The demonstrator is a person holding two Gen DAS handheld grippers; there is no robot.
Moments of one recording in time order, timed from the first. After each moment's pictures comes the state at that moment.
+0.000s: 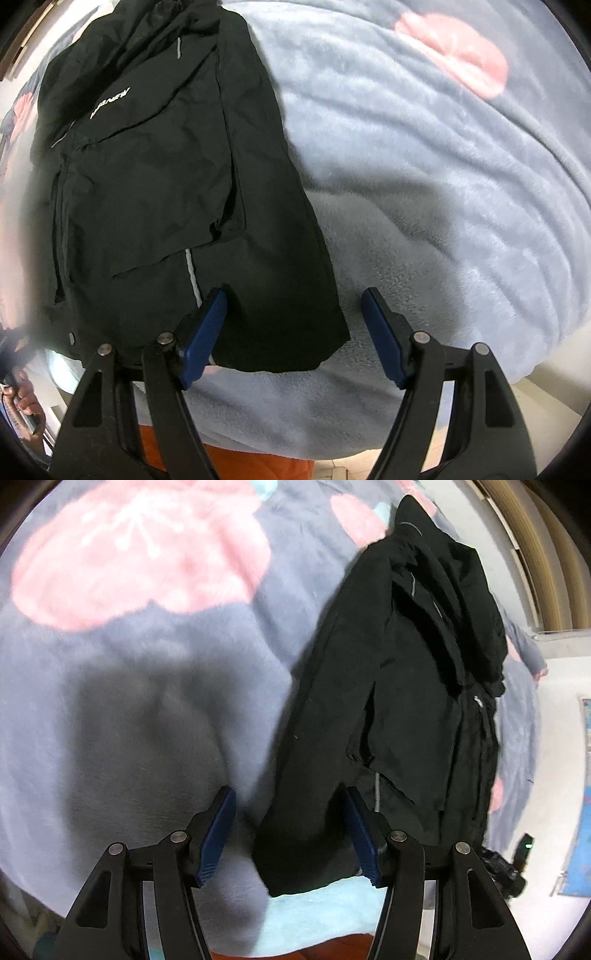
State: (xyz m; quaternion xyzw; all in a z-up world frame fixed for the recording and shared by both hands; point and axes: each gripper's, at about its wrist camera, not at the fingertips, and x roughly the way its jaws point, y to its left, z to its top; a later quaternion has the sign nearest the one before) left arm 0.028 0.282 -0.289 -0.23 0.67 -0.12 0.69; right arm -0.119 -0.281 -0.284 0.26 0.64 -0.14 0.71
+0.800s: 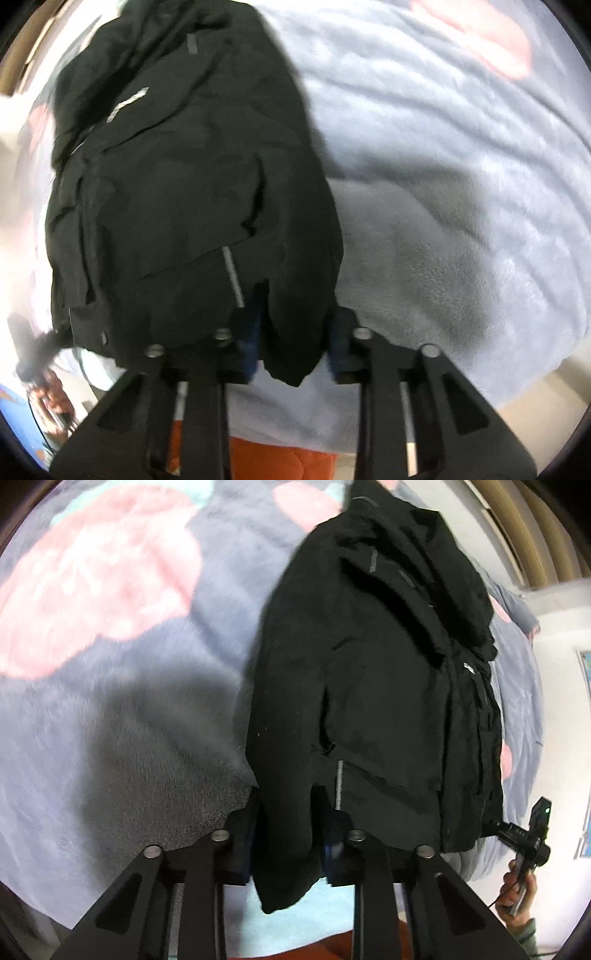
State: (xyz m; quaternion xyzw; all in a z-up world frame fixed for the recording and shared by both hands) left arm 0.033 0.254 -0.271 -0.15 0.67 -0.16 0.71; right arm -0.120 -0.281 -0.280 0.28 0.64 -0.09 0.71
